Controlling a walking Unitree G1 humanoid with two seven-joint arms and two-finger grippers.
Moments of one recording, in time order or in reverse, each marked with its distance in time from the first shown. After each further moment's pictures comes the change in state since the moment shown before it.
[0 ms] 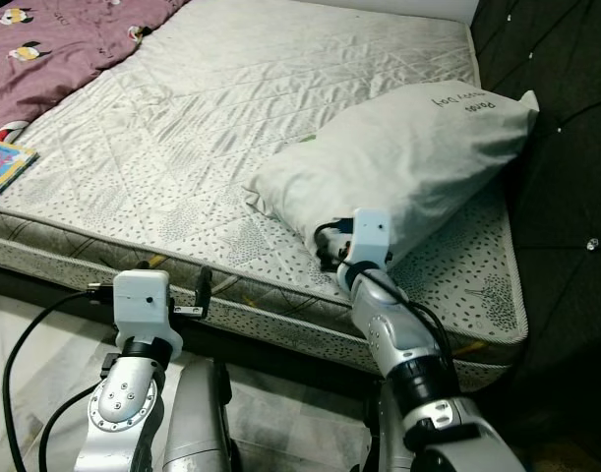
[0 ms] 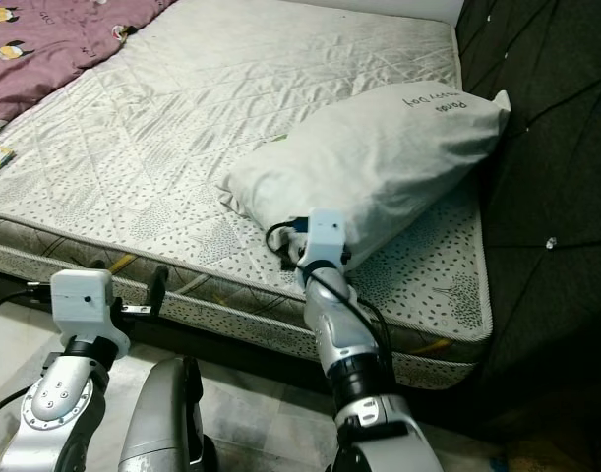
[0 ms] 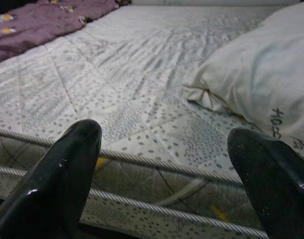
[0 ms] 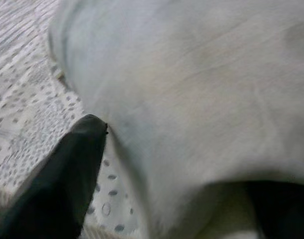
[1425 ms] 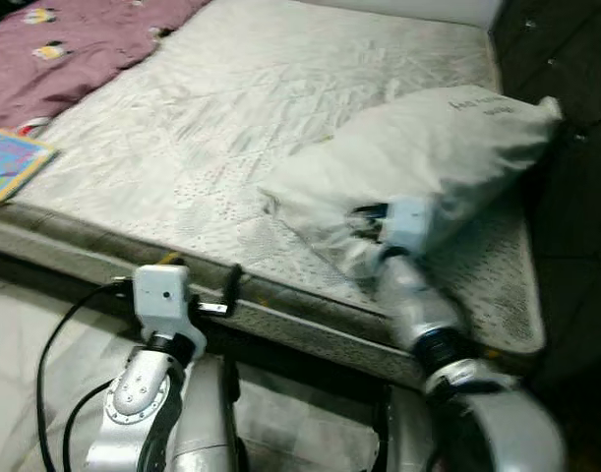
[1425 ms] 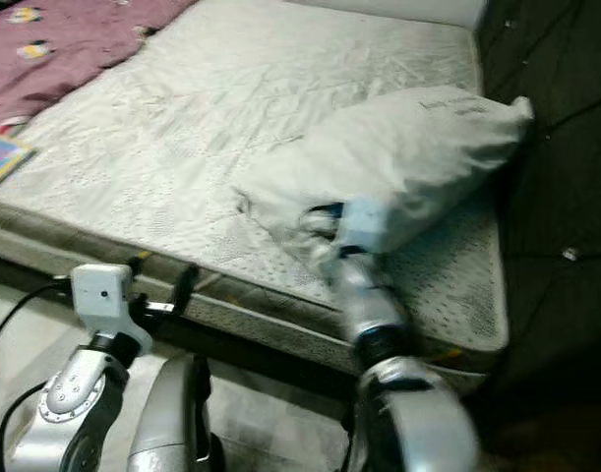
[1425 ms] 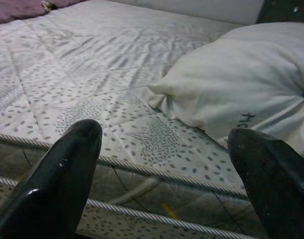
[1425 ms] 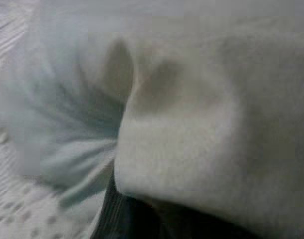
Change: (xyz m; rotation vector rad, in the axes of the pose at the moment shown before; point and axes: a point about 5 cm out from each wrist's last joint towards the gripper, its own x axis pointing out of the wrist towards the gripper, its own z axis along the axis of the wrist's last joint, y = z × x) left arm 0.003 -0.025 0.002 -0.158 0.016 -0.195; right arm 0.018 -0.066 0.024 -0.005 -0.100 -0.168
